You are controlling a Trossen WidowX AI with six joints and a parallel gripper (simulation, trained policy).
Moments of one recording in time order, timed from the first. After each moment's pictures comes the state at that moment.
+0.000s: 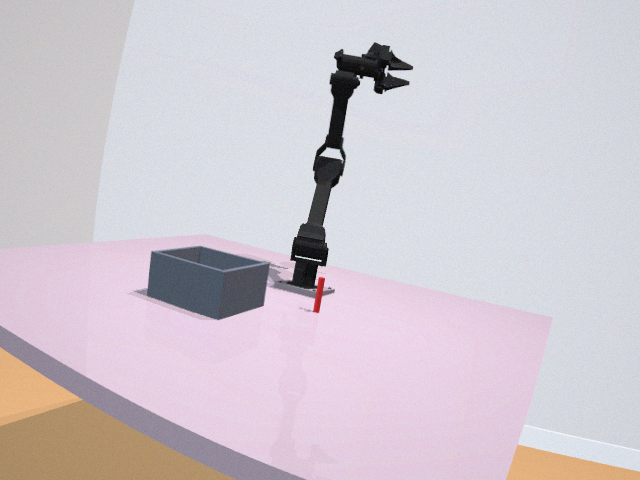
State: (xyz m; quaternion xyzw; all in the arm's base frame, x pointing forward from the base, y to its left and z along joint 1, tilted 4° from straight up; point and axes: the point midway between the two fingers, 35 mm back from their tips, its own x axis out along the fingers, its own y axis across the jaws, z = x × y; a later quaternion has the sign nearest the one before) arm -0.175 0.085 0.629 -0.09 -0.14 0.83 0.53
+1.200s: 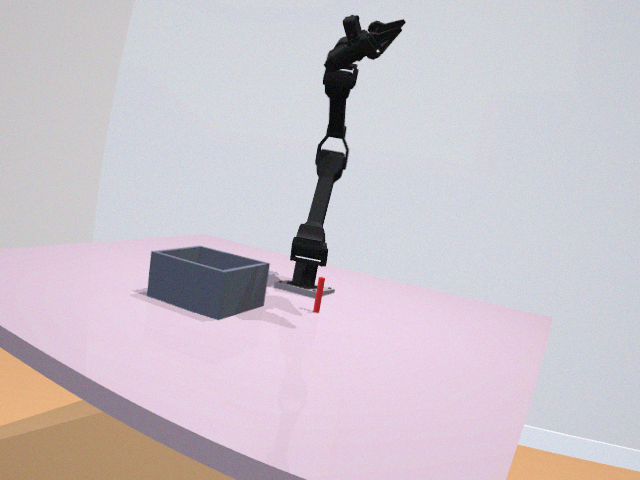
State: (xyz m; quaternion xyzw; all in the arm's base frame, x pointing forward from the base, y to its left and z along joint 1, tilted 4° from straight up) arm 0.084 0.158 0.670 0.41 0.03 0.69 0.60
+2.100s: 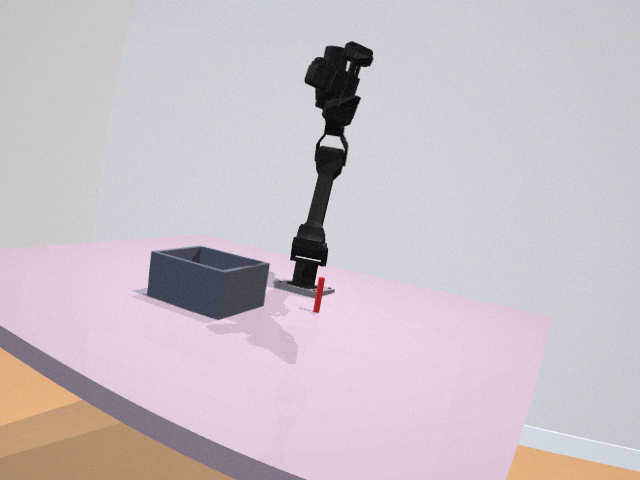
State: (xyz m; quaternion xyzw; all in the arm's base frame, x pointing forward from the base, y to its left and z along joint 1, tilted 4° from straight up) arm 0.265 0.185 0.492 0.59 0.26 0.34 0.68
